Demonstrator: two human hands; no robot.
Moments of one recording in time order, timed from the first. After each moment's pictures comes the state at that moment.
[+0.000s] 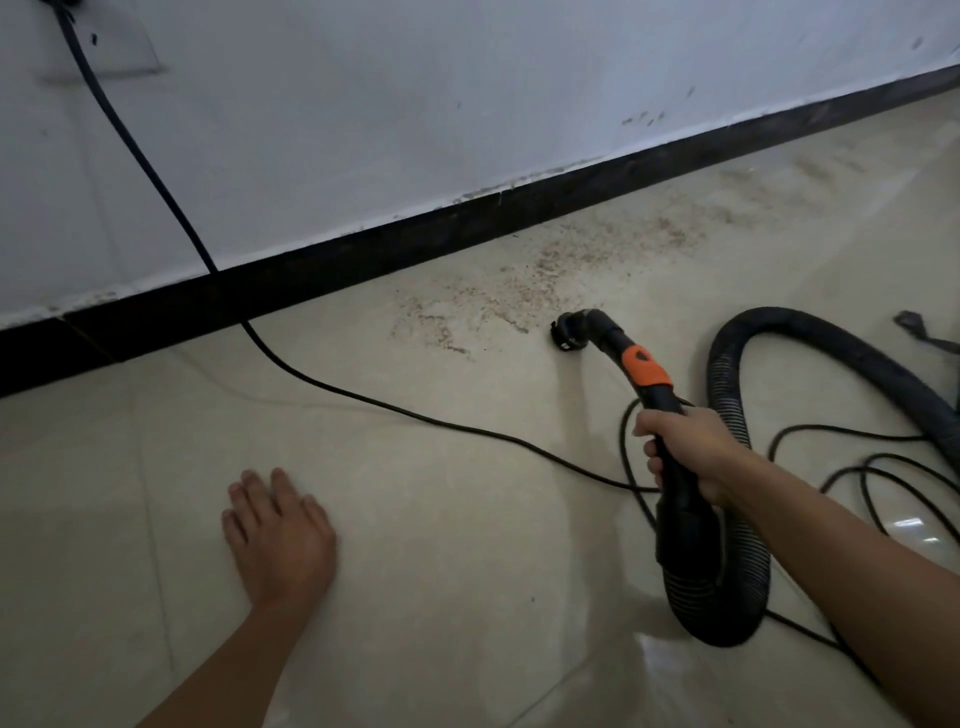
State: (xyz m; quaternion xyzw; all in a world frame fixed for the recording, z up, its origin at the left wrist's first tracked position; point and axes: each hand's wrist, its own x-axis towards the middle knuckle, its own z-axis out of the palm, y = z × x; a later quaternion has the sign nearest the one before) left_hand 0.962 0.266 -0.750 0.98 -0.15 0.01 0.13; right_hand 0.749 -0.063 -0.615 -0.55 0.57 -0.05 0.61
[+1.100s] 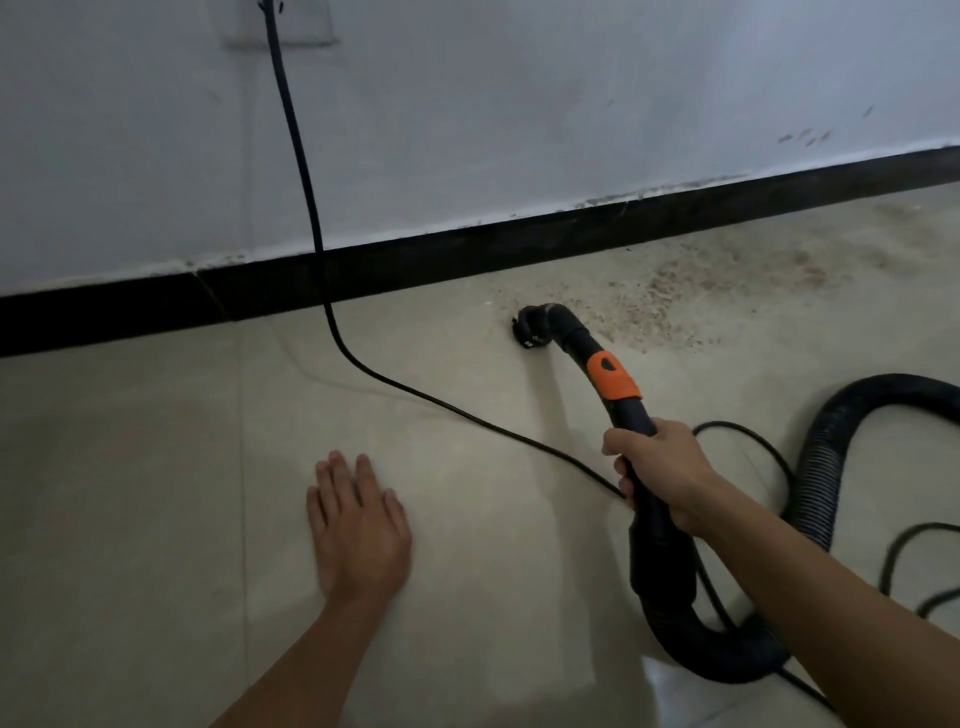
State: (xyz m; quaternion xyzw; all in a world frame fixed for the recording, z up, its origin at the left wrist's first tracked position) left_hand 0.967 0.267 -0.750 0.99 -0.13 -0.02 0.09; right_hand 0.866 -0.001 -0.638 -0.63 0.49 0.00 0.60
